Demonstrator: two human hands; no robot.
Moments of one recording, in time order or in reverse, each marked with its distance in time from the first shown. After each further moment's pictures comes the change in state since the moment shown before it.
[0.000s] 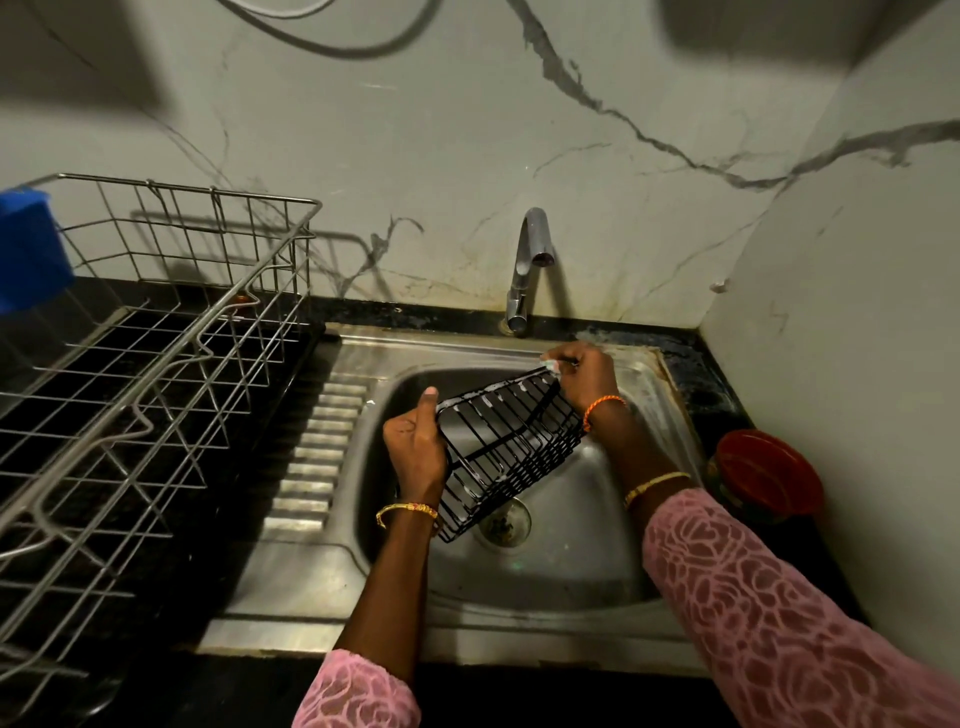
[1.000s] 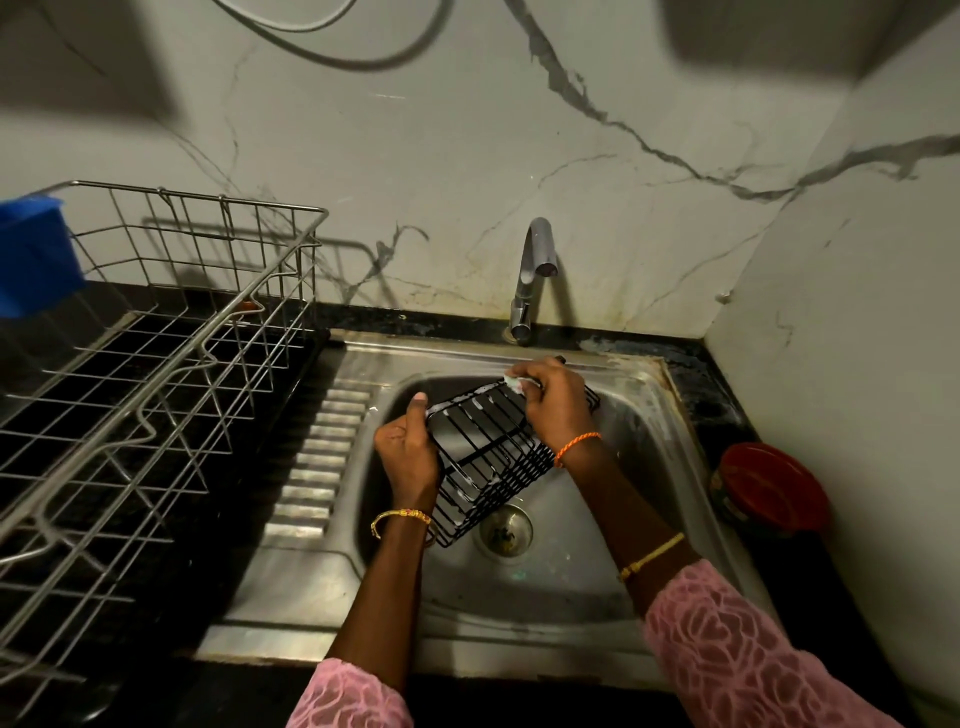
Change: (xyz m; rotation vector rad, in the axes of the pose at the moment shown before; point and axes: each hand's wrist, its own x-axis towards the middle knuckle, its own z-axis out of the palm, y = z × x) left_hand 0.006 0.002 -0.003 -0.008 0.060 0.027; right_hand -0.042 -0.042 0.017 0.008 0.007 -0.194
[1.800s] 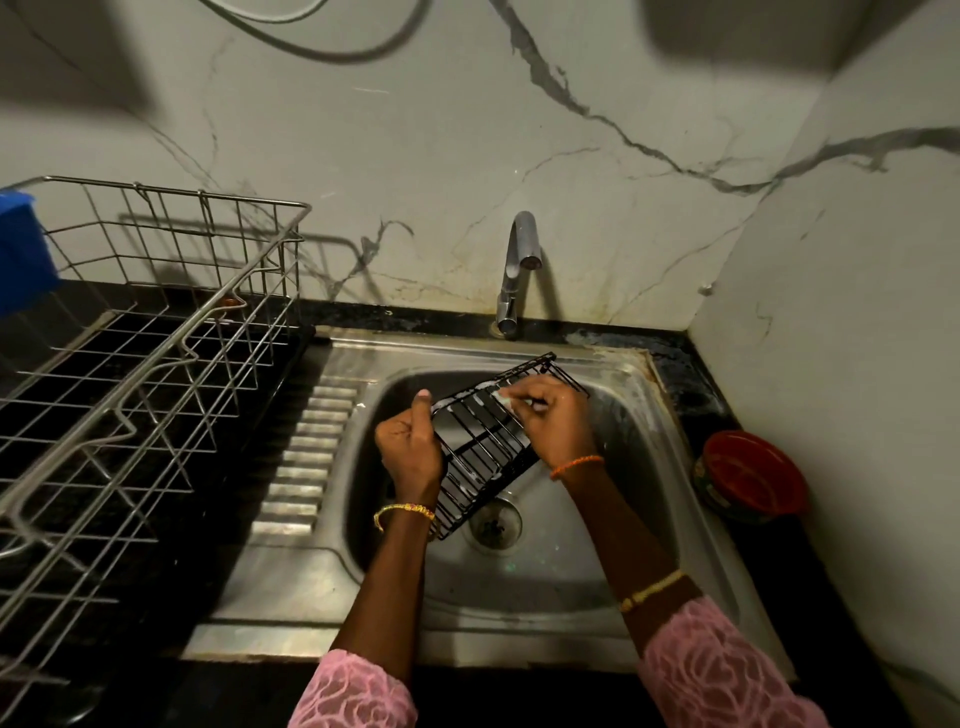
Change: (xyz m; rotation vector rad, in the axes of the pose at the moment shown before) left_hand -0.007 -0.009 0.009 0.080 -0.015 0.041; right_hand -0.033 0.003 -0.010 0.189 -0.017 0.072
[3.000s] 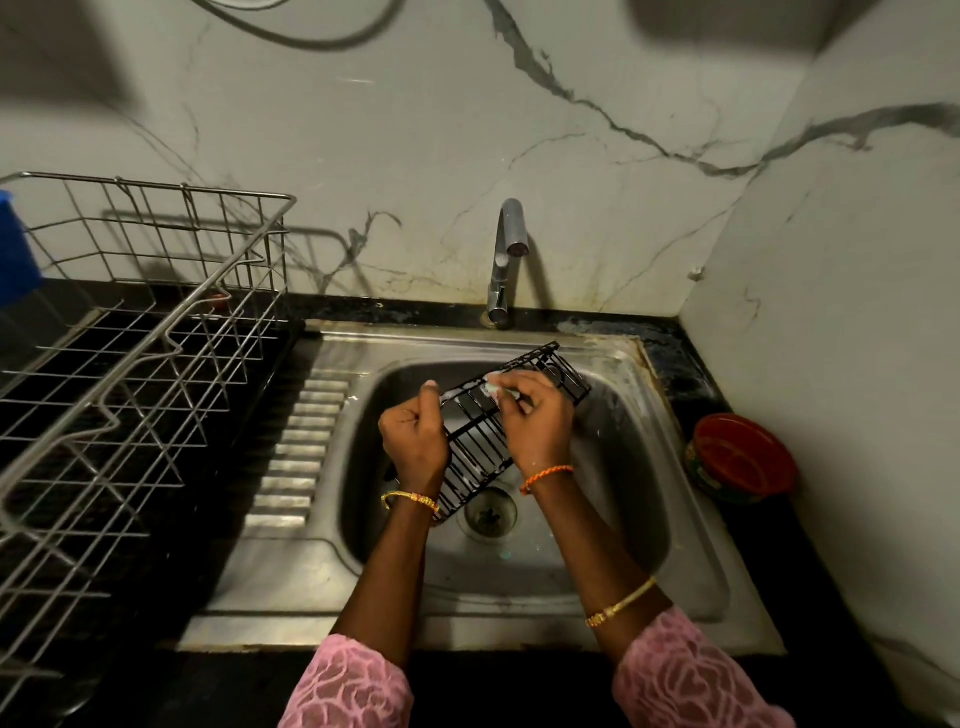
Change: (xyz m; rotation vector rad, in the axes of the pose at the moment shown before) left_hand -0.008 -0.003 0.007 0.031 -0.082 0.091; right_hand -0.020 -0.016 0.018 0.139 0.234 0.024
